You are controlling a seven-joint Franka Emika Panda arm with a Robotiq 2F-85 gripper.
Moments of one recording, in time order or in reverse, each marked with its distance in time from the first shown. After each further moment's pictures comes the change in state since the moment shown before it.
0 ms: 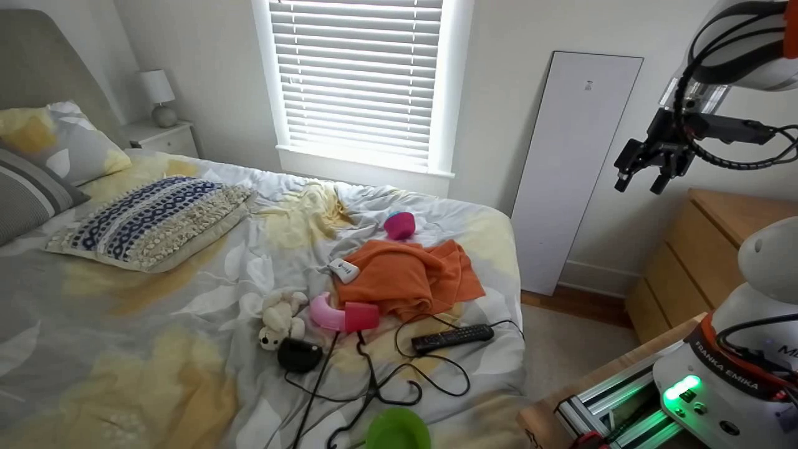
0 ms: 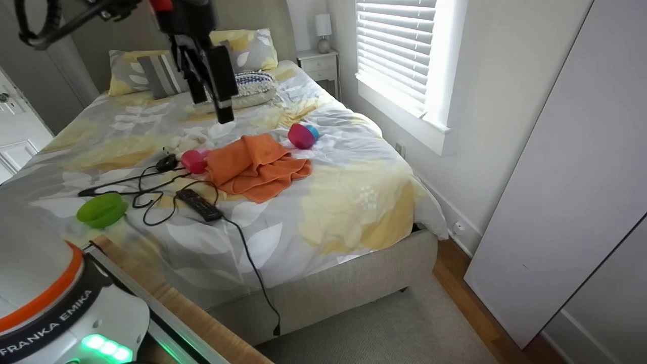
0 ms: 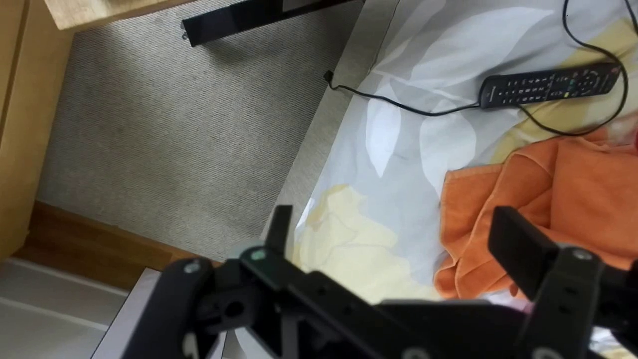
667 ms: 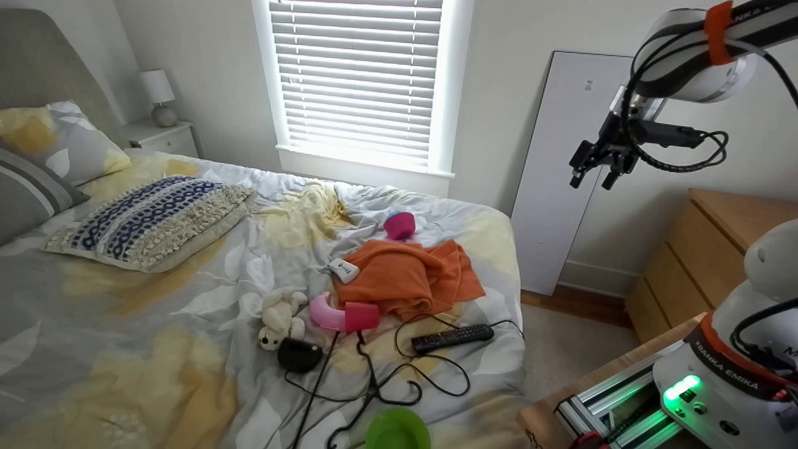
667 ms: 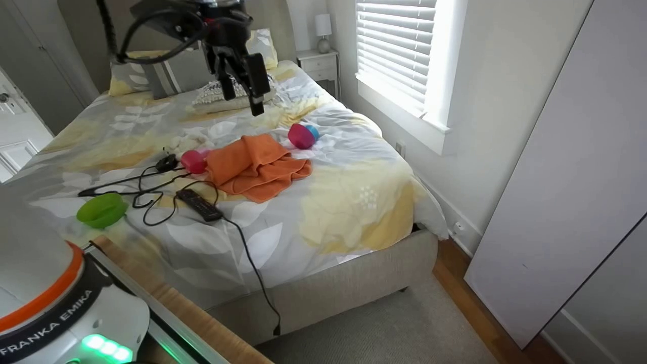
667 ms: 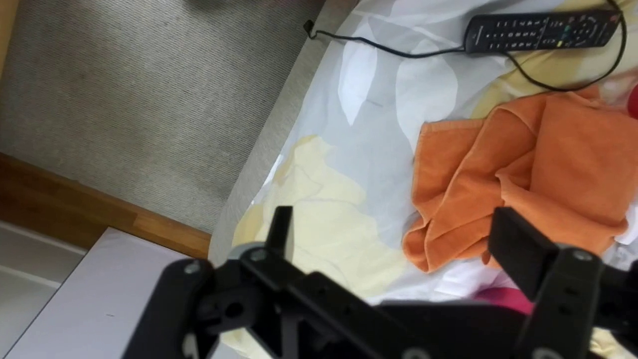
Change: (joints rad) arm 0.098 0.277 0.035 0.083 0.069 0.258 -0.001
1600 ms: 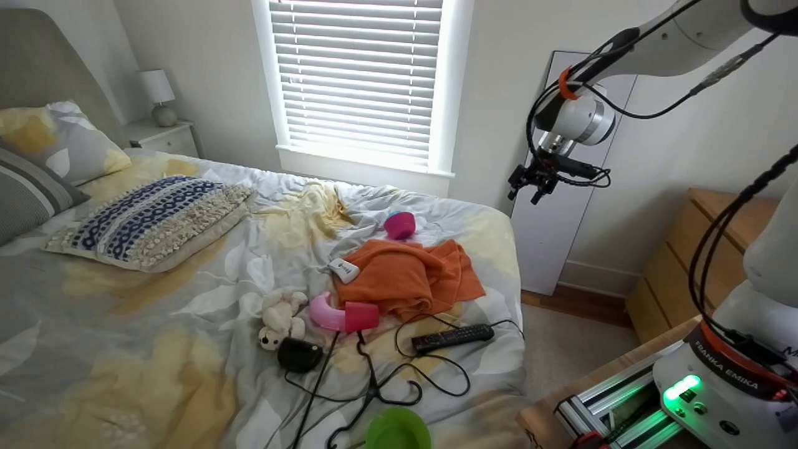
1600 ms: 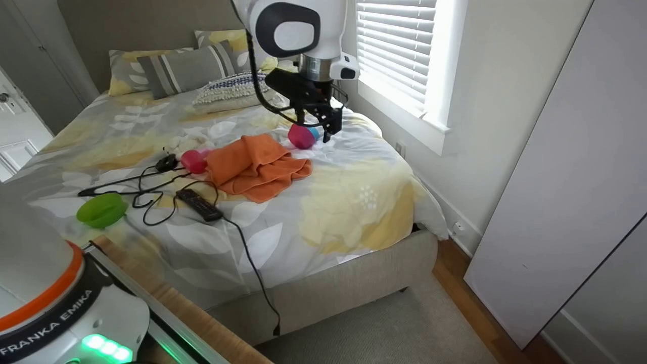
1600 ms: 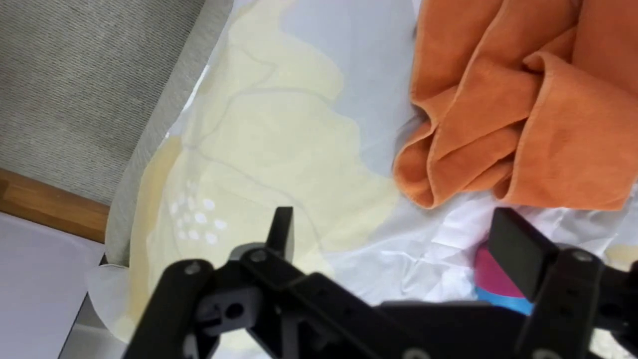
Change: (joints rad) arm -0.012 0.837 0.000 0.496 0.419 0.279 -0.431
